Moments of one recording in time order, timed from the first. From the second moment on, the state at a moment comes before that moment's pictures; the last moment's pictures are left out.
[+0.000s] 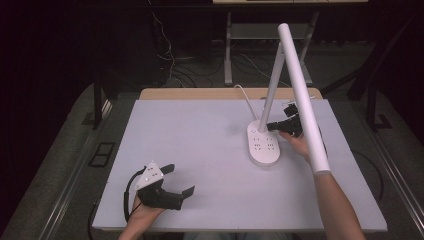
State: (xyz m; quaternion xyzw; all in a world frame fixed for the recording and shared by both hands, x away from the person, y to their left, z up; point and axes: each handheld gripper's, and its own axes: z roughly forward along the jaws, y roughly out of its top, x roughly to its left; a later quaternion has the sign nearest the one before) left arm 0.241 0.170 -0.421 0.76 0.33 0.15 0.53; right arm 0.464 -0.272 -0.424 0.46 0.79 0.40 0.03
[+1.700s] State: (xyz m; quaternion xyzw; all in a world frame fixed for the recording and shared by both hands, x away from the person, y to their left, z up) left arm 0.240 0.169 -0.420 0.76 0.33 0.15 0.54; right arm 0.445 -0.281 -0.396 0.47 0.79 0.40 0.06
